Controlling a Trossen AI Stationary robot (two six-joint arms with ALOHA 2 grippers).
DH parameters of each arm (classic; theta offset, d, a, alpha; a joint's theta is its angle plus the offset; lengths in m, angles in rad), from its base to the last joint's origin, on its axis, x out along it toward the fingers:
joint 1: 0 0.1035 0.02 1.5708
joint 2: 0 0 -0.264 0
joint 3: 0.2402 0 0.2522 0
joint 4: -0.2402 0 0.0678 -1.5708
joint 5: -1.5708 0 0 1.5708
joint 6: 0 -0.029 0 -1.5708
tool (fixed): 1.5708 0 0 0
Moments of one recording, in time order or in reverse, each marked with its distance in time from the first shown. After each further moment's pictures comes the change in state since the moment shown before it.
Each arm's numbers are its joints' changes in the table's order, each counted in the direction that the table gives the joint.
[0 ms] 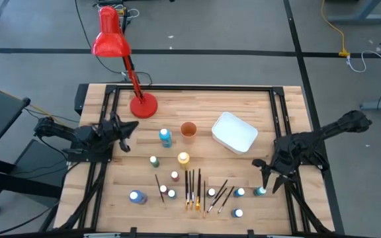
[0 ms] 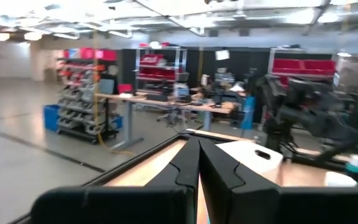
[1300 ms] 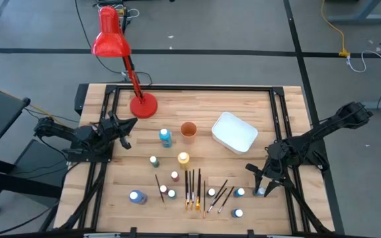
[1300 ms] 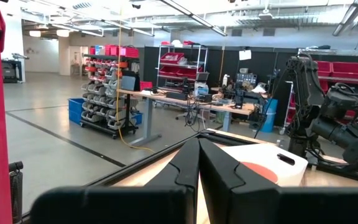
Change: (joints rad) left arm 0.000 0.000 0.000 0.000 0.084 0.005; right arm 0.069 -0.460 0.000 0.327 -0.116 -0.002
